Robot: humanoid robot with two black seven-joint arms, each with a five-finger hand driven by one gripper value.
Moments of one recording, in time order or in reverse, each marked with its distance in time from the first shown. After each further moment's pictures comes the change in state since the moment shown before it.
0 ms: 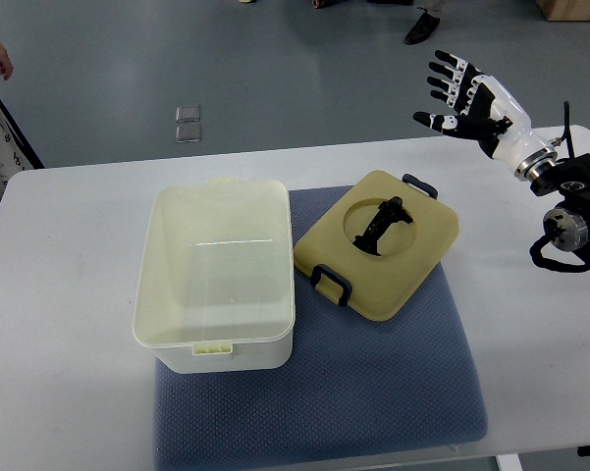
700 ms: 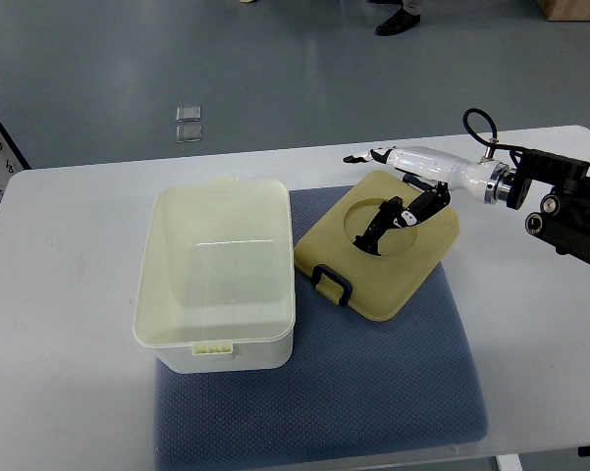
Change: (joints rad) left arm 0.000 0.000 0.000 0.000 0.000 0.000 -0.001; right arm 0.123 -0.040 -0.210 0.087 -1.011 -0.156 0.000
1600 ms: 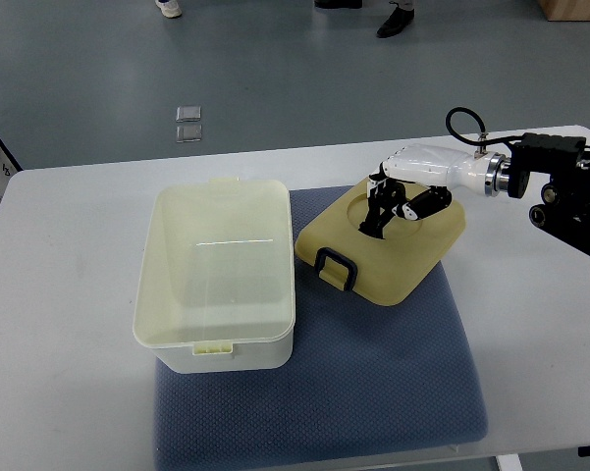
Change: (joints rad) left arm 0.000 0.000 0.000 0.000 0.000 0.000 0.000; right arm 0.040 0.003 -0.003 -0.002 -0.338 0.003 0.000
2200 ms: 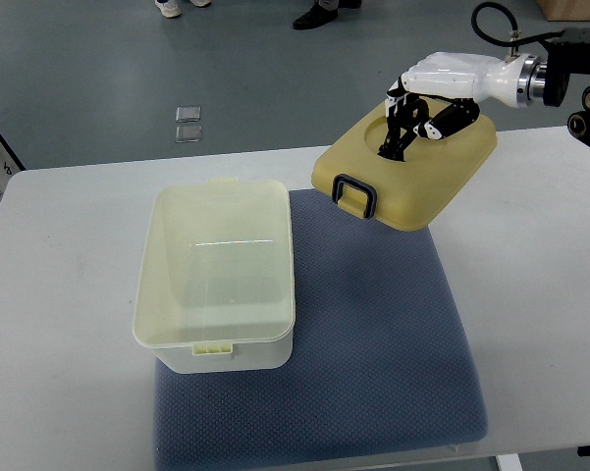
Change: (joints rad) left arm 0.000 0.000 0.000 0.000 0.000 0.000 0.000; right arm 0.215 -0.103 0.000 0.001 -0.025 0.110 0.000
